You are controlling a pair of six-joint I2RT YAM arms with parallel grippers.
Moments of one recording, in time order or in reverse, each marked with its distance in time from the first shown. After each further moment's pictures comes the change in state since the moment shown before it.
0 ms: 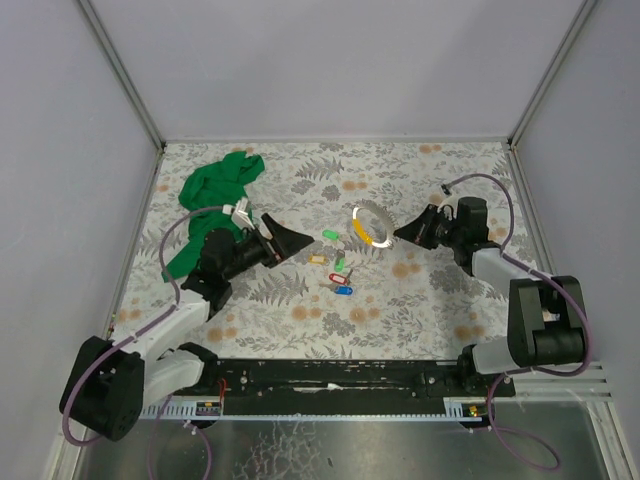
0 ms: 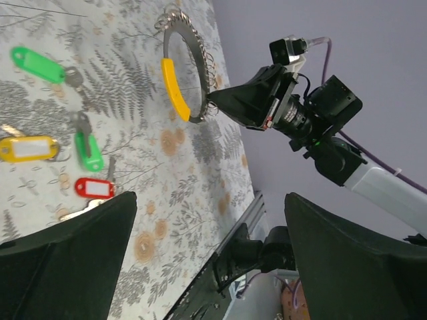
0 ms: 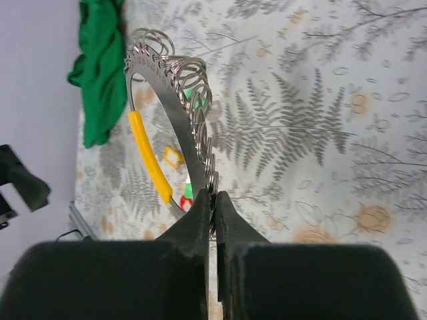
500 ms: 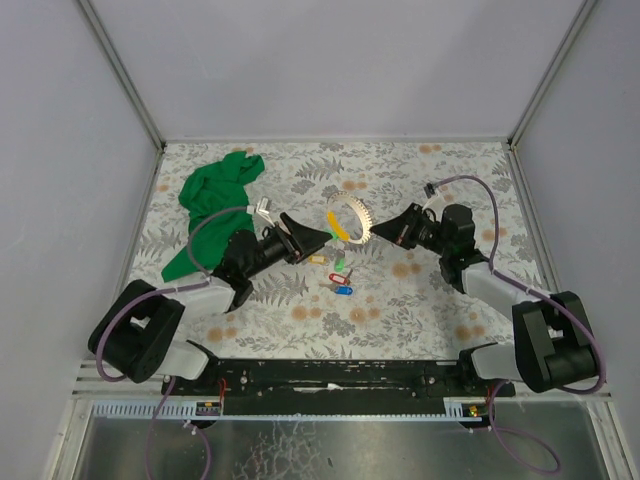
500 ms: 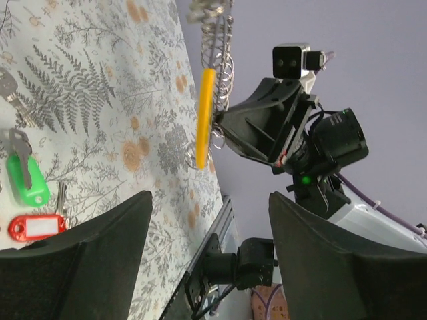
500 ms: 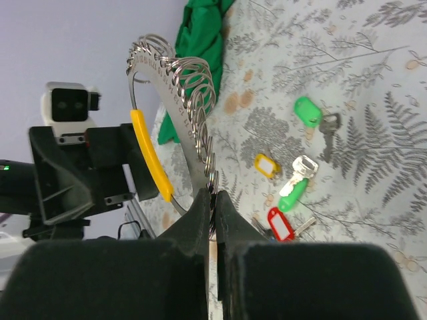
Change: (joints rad) left arm -0.114 0.332 -0.002 0.459 -0.062 -0.167; right arm 0.181 -0.105 -0.092 0.309 0.023 0.269
